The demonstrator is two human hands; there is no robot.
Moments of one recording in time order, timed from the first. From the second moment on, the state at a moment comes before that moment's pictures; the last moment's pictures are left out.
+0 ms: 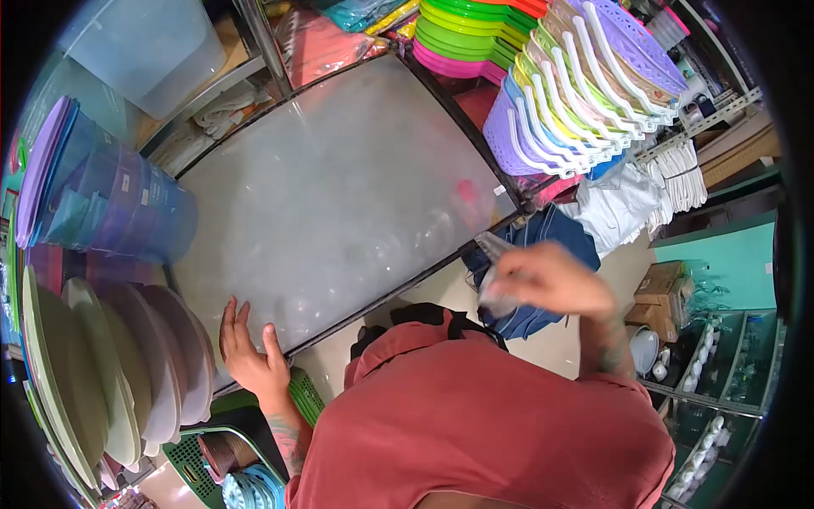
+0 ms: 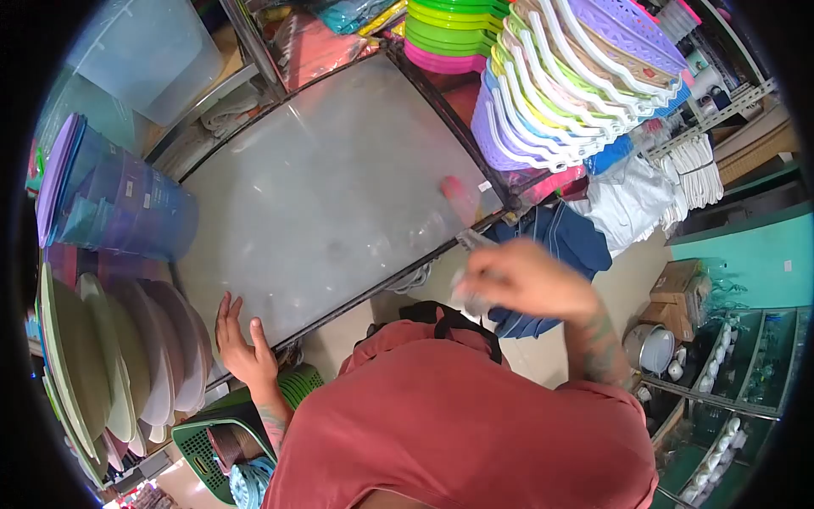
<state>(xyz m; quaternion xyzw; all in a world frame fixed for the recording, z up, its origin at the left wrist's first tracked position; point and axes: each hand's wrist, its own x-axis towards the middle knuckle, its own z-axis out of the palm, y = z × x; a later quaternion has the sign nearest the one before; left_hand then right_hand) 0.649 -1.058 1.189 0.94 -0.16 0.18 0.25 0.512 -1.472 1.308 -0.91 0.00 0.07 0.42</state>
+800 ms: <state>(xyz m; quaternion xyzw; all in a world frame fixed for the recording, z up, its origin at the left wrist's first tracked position) 0.616 -1.155 1.206 0.58 -0.24 -0.51 0.58 0.562 -1.478 1.284 -0.66 0.15 -0.43 0.60</state>
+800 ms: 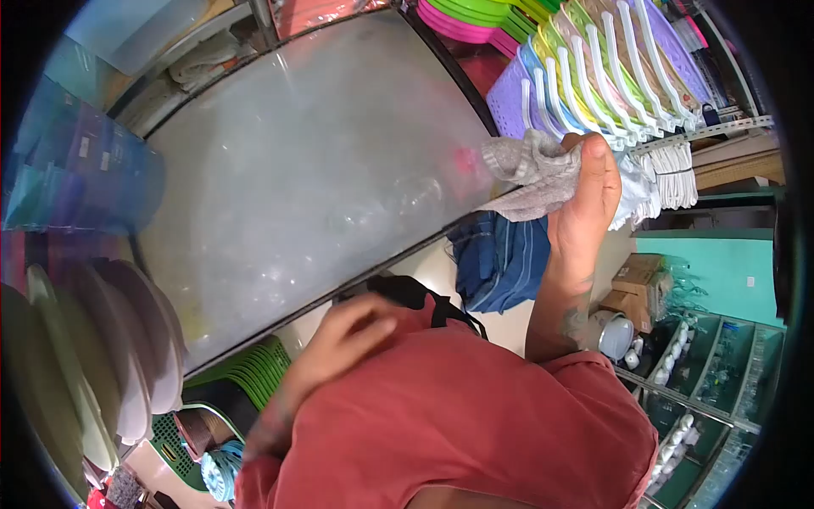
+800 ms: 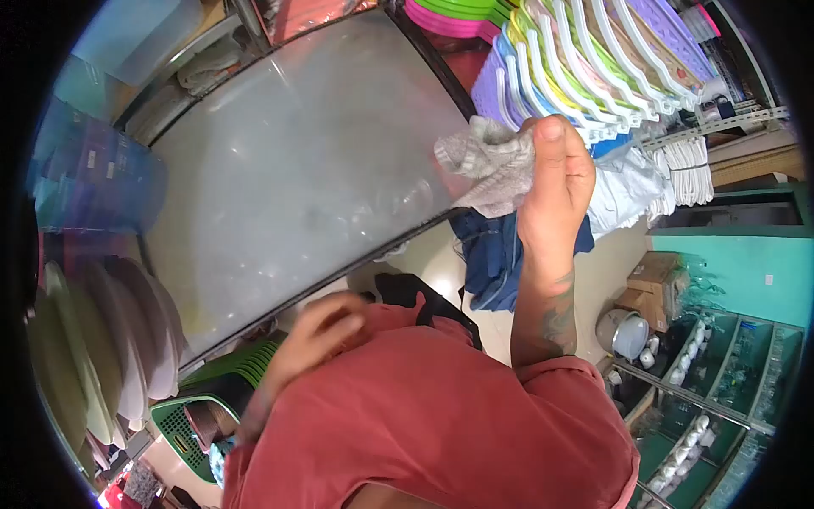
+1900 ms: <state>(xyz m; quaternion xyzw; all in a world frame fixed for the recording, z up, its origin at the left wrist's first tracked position) 0.587 -1.258 1.185 0.40 -0.24 -0.61 0.64 0.565 -1.479 1.346 -0.69 0.12 -0.45 0.56</state>
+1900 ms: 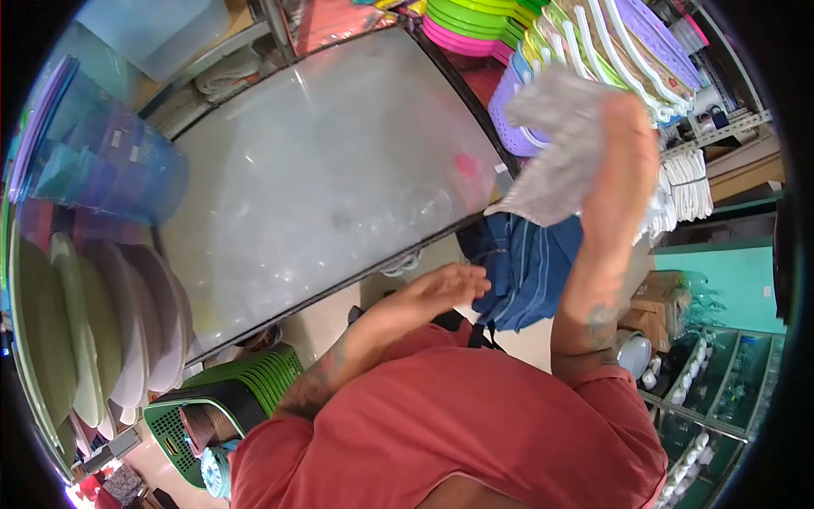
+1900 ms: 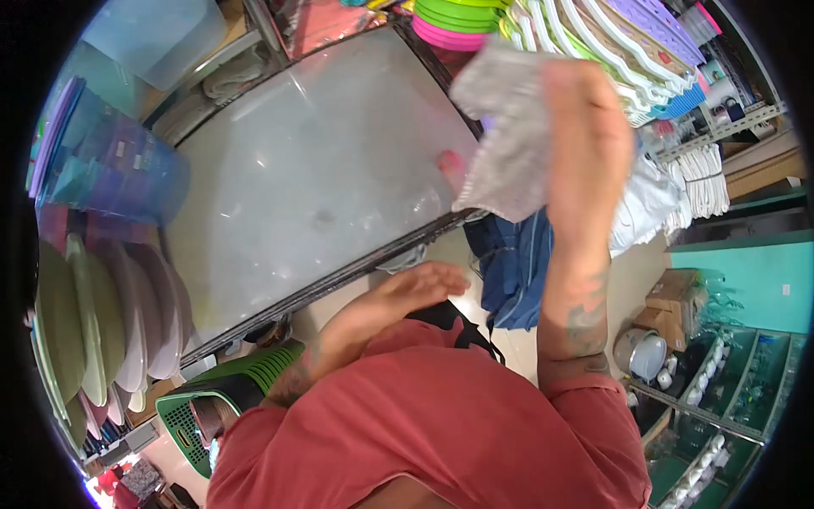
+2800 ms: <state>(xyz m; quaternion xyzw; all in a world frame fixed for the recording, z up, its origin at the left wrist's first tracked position) 0.650 -1.070 1.200 0.96 -0.11 0.17 0.20 0.929 -1.489 1.147 -0.96 0.11 -0.25 0.11</state>
